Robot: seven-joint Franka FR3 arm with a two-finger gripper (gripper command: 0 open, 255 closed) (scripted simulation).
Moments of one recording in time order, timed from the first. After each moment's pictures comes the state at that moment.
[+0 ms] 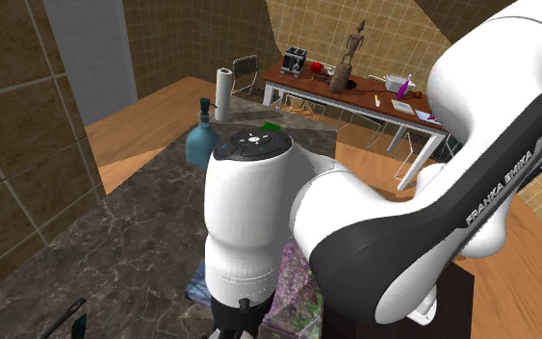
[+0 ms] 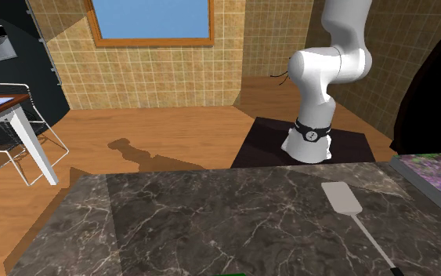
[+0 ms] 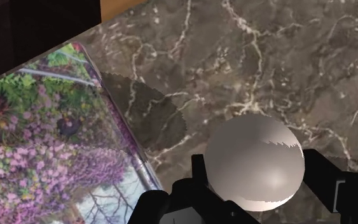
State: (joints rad) arm 0.51 0.05 0.63 -2.21 0.25 2.25 0.98
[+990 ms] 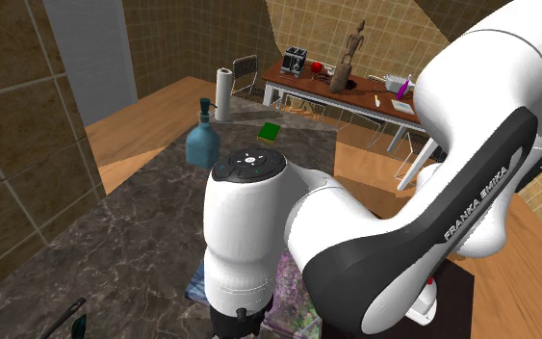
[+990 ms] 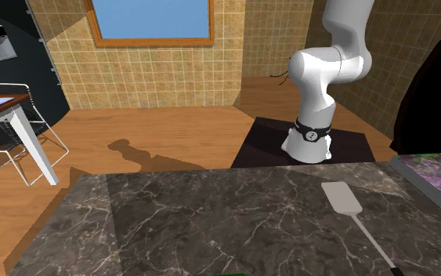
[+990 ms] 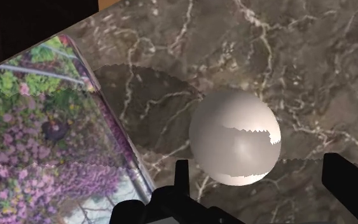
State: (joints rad) arm 0.52 0.09 0.63 -2.23 0.22 2.31 0.99
